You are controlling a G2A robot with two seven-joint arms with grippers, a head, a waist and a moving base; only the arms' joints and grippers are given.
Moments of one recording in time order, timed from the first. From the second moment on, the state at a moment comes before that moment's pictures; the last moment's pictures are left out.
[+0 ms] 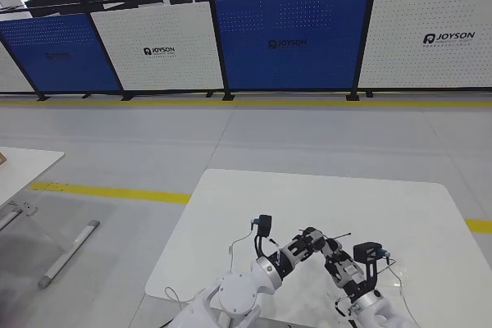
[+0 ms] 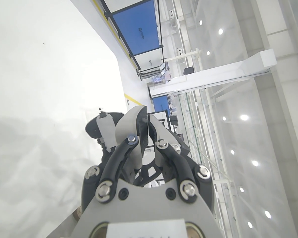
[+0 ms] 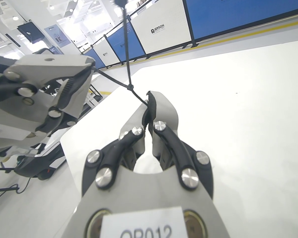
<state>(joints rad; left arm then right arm) 1.45 -1.29 -0.97 -1.82 -0.12 0.09 -0.11 -1.59 -1.27 1.18 -1.68 -0.89 -0.23 0.04</state>
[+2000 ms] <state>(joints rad) 1.49 -1.28 -1.02 -1.85 -0.09 0.10 0.01 -1.70 -1.25 1.31 -1.76 -0.82 -0.33 -0.15</state>
